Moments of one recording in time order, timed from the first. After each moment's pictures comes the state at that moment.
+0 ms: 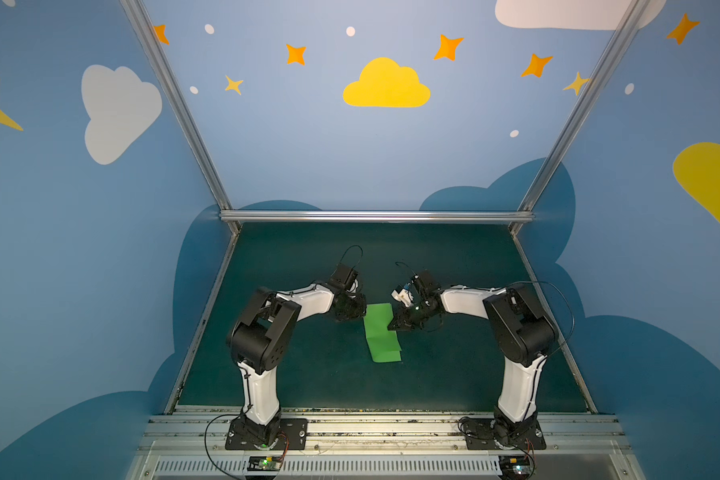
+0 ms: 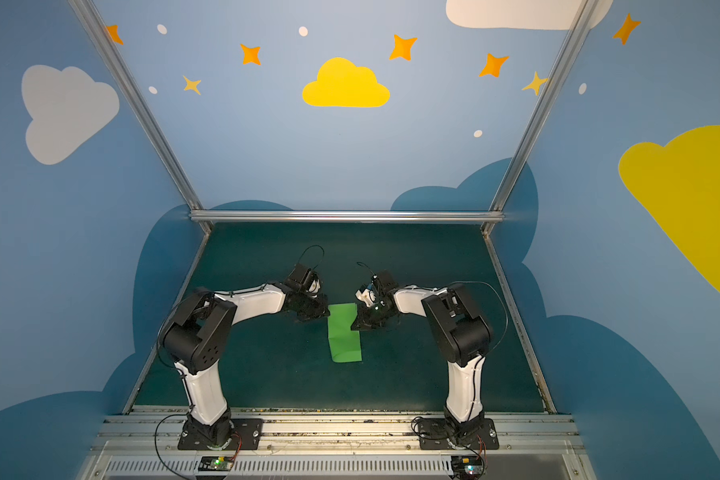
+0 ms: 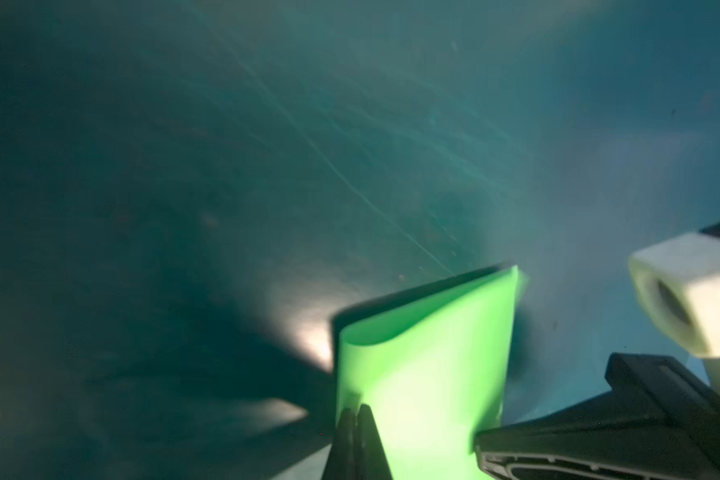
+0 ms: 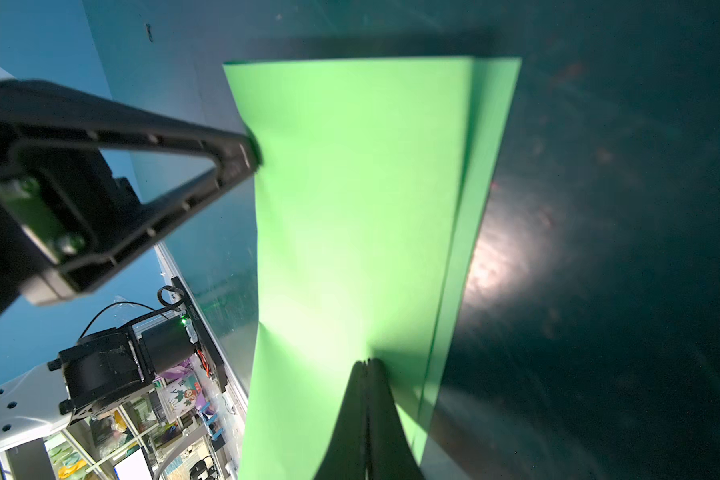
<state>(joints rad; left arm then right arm) -0.47 1.89 1.08 -0.29 0.33 -0.63 0.54 1.95 1.07 -0.37 -0.70 0.42</state>
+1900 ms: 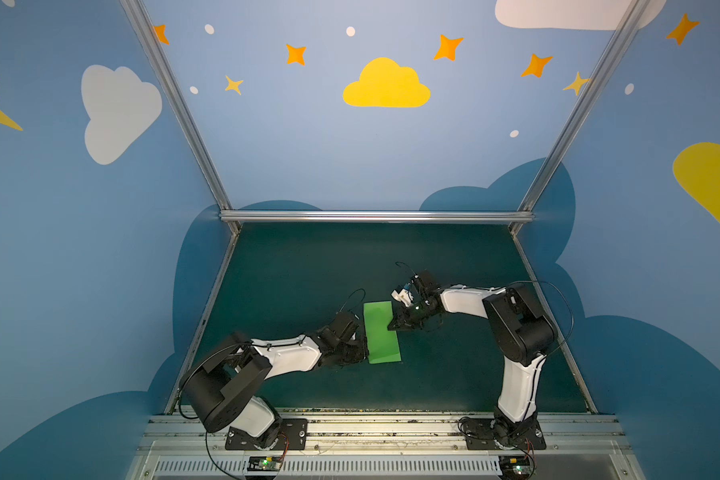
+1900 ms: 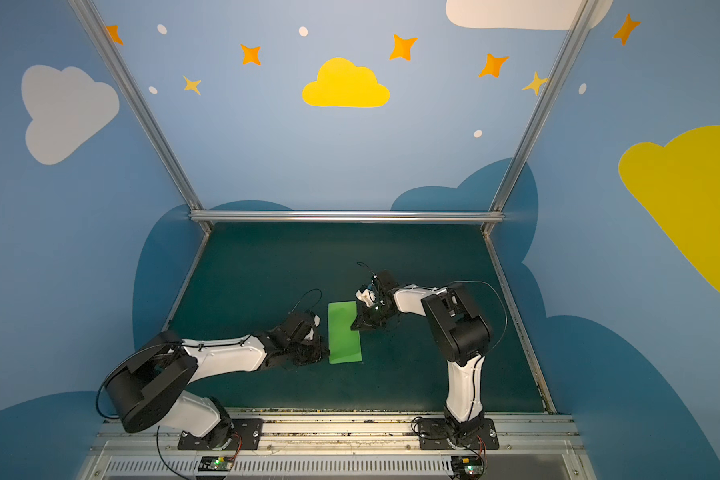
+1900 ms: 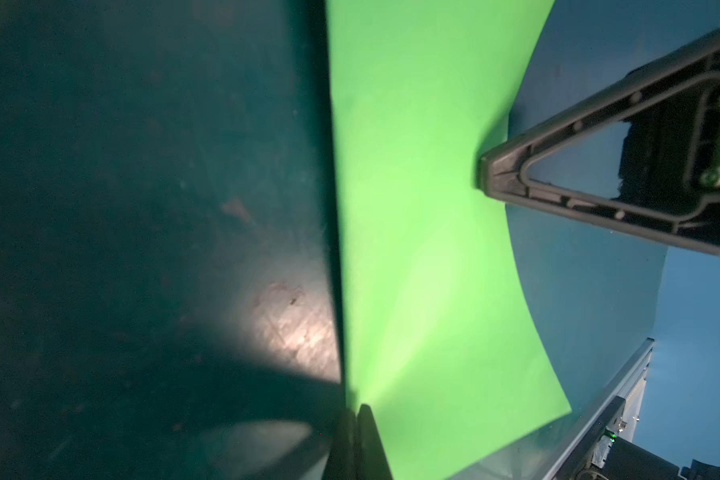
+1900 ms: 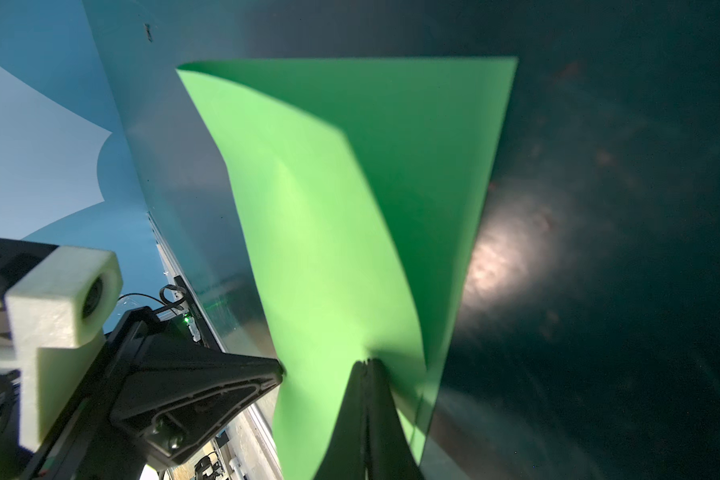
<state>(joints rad) -0.75 1.50 0.55 0.00 0.24 -0.89 0.54 1.96 1.08 -0.37 -0.70 0.42</state>
